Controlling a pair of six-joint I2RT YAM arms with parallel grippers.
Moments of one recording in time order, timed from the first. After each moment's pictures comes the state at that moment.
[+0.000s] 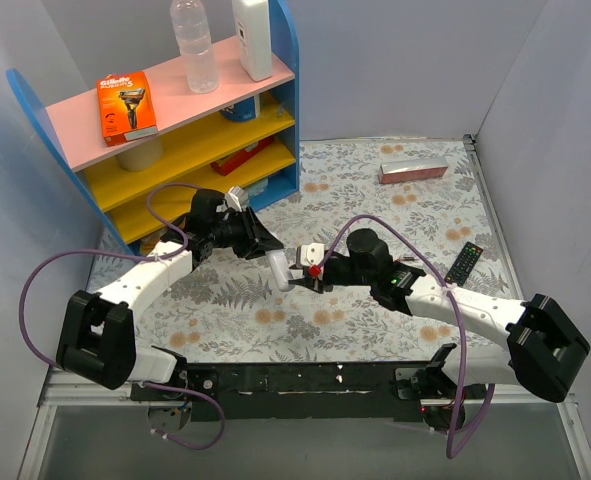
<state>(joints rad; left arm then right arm) -0.38 1.35 0.87 -0.18 0.61 -0.90 0.89 1.25 0.68 0.26 -0.54 -0.47</state>
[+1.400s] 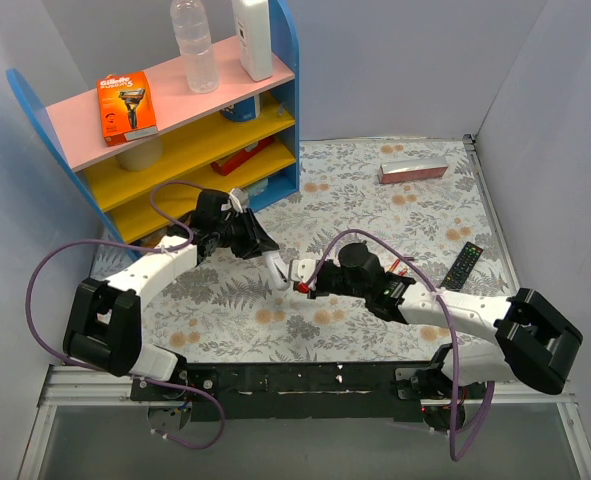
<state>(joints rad) -0.37 1.42 0.90 -0.24 0.50 -0.82 0.96 1.28 0.61 0.34 -0.30 -0.60</state>
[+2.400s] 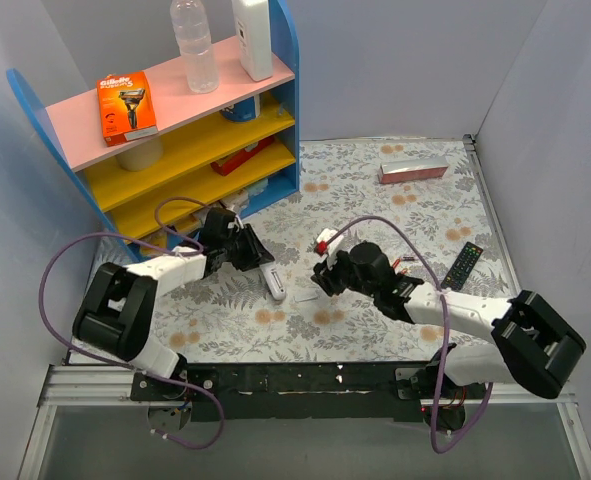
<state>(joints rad) -0.40 1.55 0.75 0.00 0.33 -0.83 0.87 1.30 0.50 0.37 -0.11 -0.13</state>
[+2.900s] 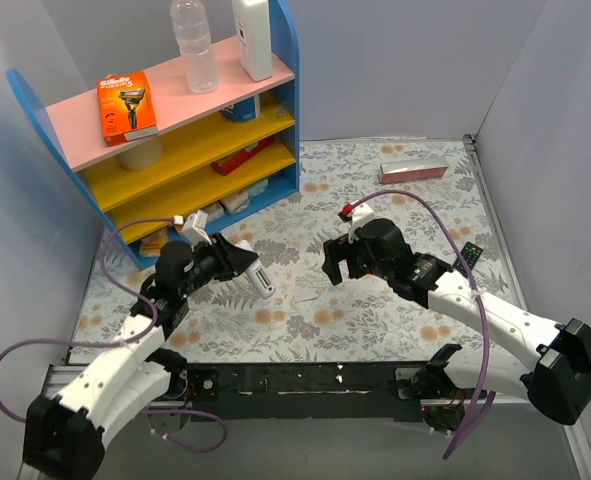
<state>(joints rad) -0.40 0.85 0.46 0.08 0.30 -0.76 0.79 1.11 0.75 -0.22 0.05 0.21</state>
